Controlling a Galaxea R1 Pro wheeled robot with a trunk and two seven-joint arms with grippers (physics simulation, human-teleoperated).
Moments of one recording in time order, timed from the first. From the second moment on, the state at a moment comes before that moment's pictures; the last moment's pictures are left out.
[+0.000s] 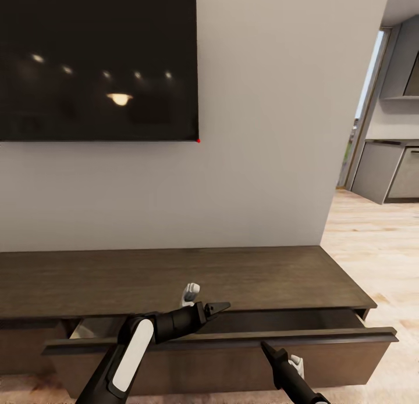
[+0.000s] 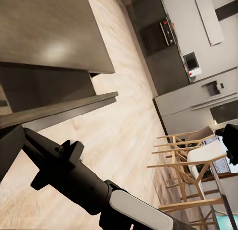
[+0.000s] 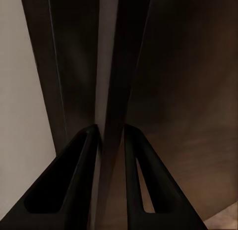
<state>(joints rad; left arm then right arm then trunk) -0.34 -0.11 -0.13 -1.22 0.69 0.92 -0.53 -0.36 -0.05 -0.01 -0.34 -1.22 0.31 0.68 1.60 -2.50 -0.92</state>
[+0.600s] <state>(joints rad) -0.34 -0.11 -0.13 -1.21 0.69 0.92 -0.53 -0.36 -0.05 -0.01 -0.34 -1.22 0.31 0.68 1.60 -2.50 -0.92</state>
